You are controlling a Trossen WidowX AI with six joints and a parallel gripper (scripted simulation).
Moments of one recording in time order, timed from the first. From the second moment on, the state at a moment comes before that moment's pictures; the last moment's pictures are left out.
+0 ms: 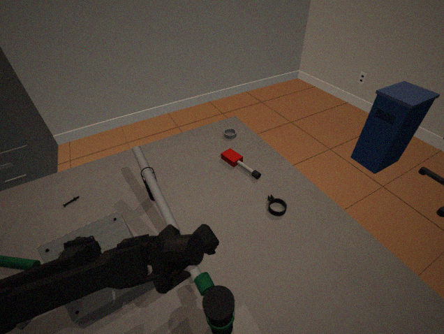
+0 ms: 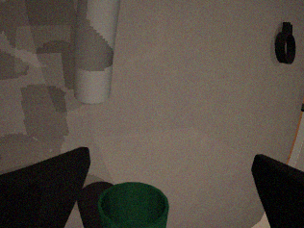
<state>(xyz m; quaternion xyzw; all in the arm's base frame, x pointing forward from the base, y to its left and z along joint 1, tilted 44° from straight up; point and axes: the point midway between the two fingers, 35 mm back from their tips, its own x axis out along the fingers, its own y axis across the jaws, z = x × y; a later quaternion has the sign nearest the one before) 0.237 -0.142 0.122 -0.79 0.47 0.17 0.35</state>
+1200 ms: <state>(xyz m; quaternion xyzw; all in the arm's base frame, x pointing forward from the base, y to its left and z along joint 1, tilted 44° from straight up) 0.227 -0.017 0.089 -0.37 0.51 -0.18 0.75</state>
